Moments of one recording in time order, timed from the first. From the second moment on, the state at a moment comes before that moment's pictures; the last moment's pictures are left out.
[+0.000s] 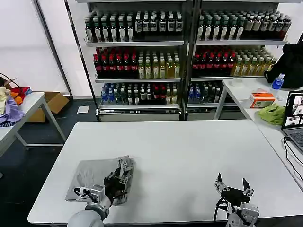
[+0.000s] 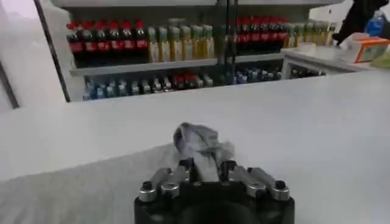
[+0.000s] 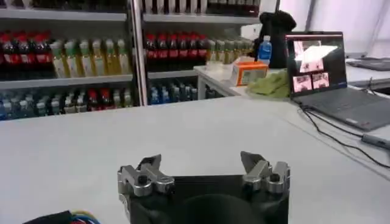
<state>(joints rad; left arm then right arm) 1.37 -1.26 -0.32 -2.00 -0.27 0.46 -0.04 -1.63 1.35 0.47 2.30 0.29 -0.45 0.52</state>
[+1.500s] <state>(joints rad) 1.42 -1.23 -0.64 -1.97 -0.44 0.39 -0.11 -1.55 1.29 0.44 2.23 0.34 -0.46 0.52</state>
